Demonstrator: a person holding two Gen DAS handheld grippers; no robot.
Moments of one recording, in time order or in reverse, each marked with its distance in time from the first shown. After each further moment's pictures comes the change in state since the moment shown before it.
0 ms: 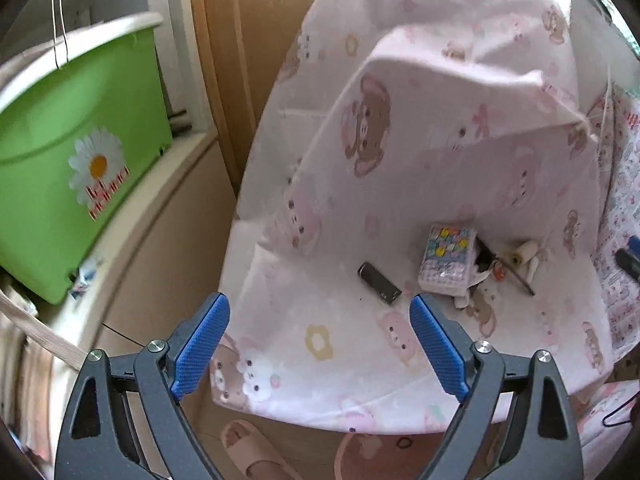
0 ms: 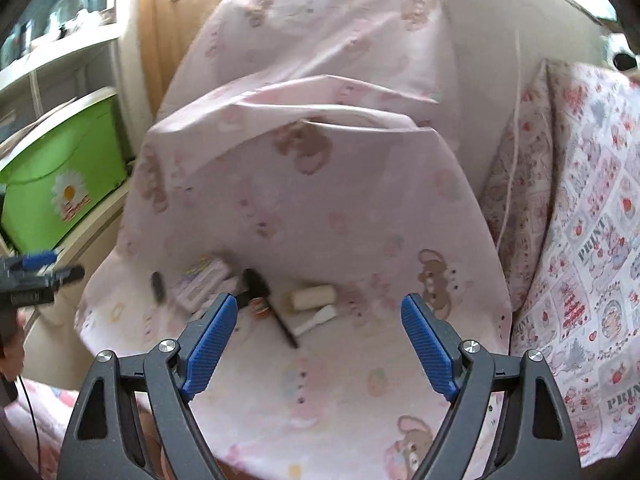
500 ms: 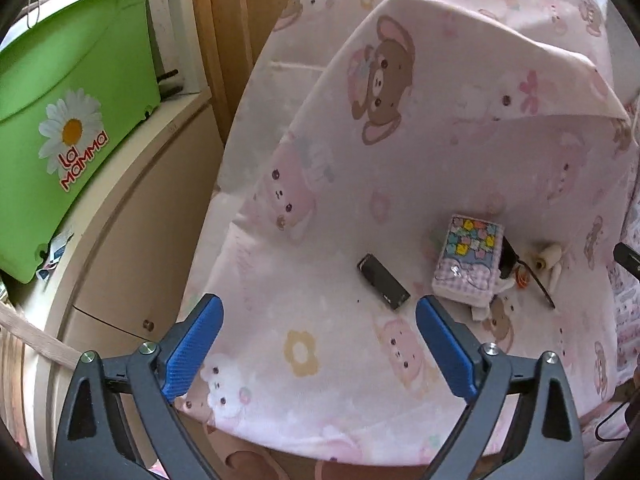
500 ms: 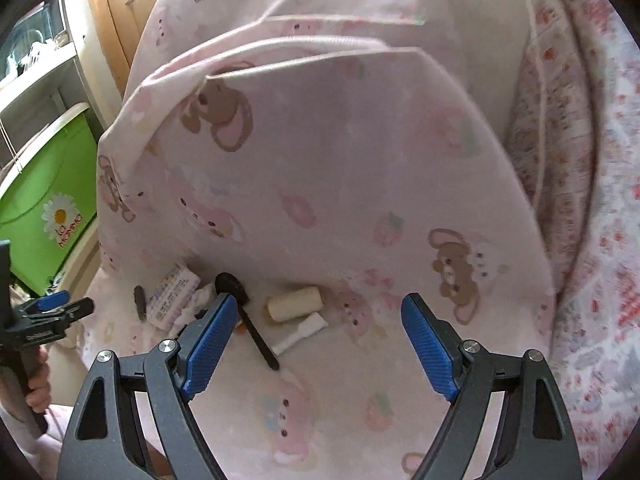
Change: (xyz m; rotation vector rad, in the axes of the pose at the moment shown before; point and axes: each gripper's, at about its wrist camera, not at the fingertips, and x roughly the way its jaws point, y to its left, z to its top) left arm 0.051 -0.008 0.007 -0.065 0.096 -0.003; right arm 0.074 -0.041 0.012 0.116 0.133 0.122
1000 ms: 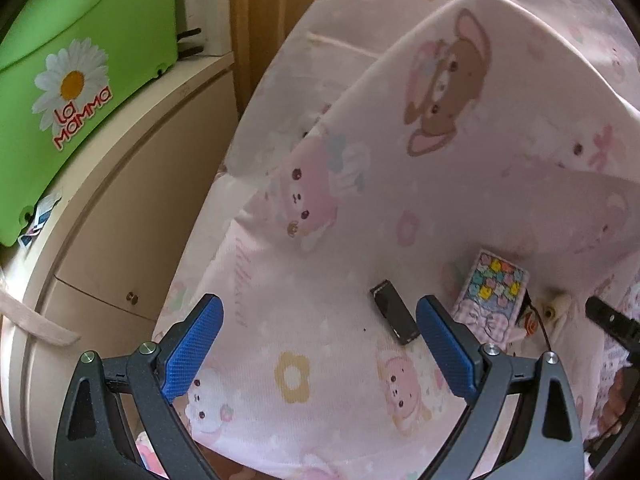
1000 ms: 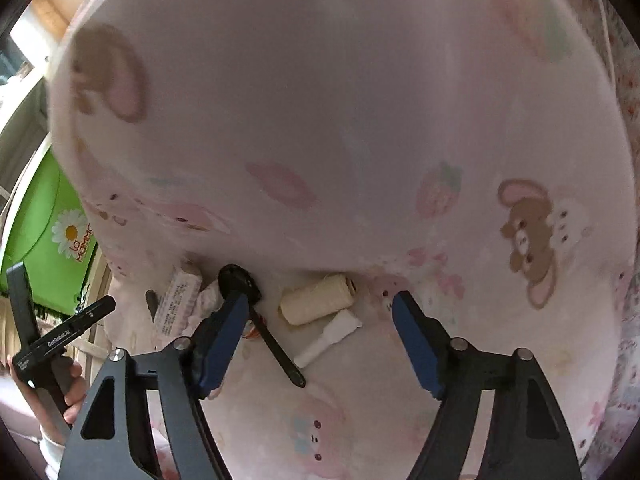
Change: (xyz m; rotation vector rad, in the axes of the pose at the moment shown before) left arm 0.033 0.013 0.021 -0.169 0.076 0.006; right arm 0.073 -0.012 0.007 0.169 0.211 0.136
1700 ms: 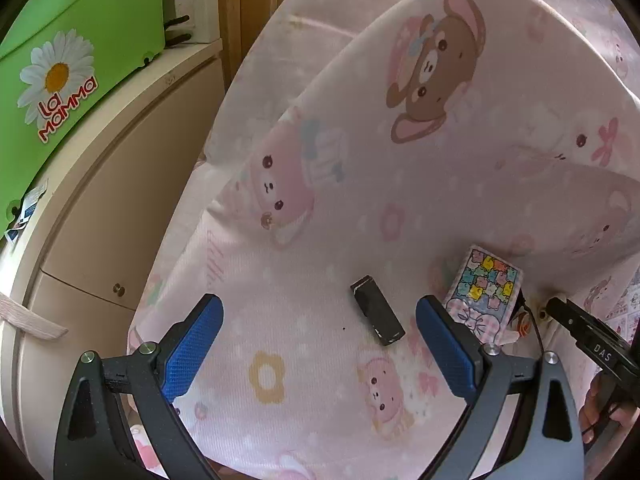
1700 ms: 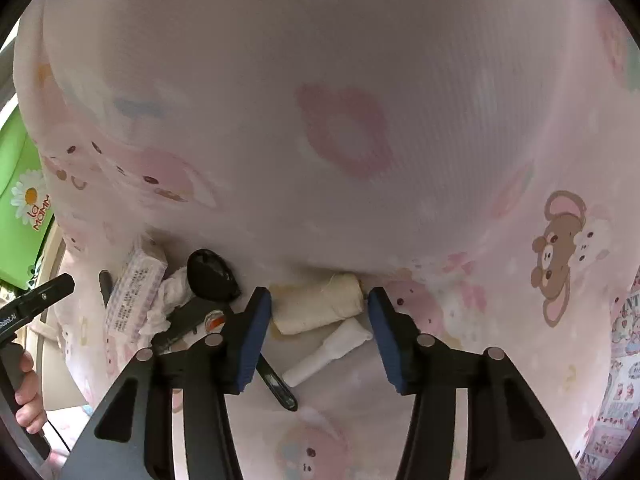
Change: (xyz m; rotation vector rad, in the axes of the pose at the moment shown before) left arm 0.016 -0.010 0.007 -0.003 0.044 -0.025; right arm 0.047 0.047 -0.012 -0.126 0.021 -0.157
